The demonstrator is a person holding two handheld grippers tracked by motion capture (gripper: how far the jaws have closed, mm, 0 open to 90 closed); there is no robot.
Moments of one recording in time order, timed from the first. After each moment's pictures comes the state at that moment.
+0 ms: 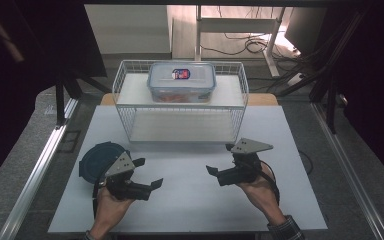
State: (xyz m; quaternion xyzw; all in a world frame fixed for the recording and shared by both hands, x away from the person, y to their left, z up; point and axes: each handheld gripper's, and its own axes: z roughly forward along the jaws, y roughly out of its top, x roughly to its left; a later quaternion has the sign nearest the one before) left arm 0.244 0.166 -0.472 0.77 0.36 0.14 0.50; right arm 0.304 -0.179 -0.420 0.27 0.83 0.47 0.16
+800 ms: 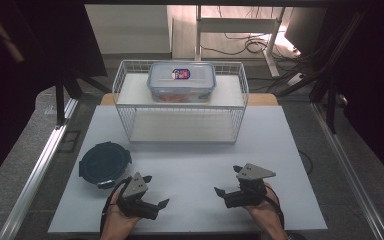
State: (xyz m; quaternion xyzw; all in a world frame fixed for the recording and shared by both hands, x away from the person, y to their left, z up) left arm 0.227 0.143 -0.520 0.82 0.33 0.15 0.44; right arm 0.275 -0.207 -0.484 0.29 0.84 0.44 0.17
